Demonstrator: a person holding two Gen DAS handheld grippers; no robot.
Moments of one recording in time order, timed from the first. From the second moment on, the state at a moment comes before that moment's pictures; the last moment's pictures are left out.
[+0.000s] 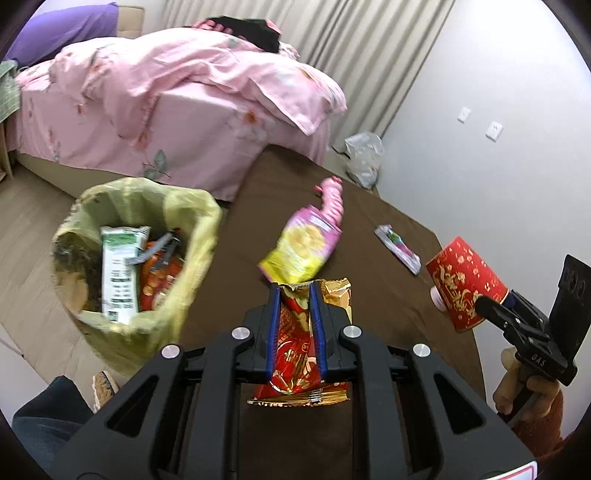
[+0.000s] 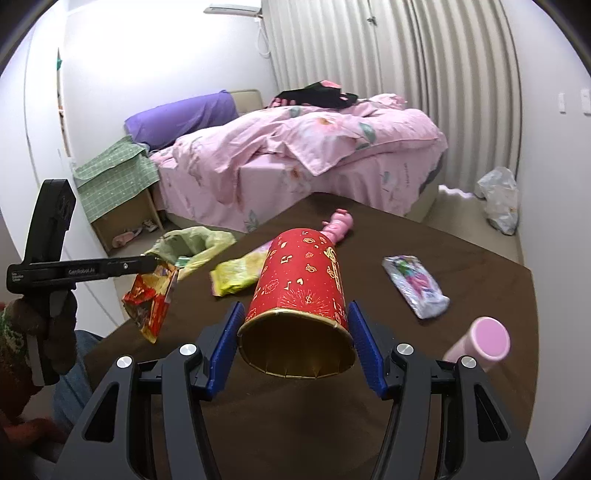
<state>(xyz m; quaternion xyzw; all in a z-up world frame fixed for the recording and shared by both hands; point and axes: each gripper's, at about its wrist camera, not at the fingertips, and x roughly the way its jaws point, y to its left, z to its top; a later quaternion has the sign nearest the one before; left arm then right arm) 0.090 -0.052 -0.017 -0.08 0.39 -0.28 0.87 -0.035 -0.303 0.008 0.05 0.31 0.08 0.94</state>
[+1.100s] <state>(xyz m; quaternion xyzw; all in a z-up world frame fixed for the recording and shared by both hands) 0.192 0.101 -0.099 -0.12 0.40 -0.14 0.90 0.224 -0.090 -0.054 -0.04 0.42 0.28 0.86</state>
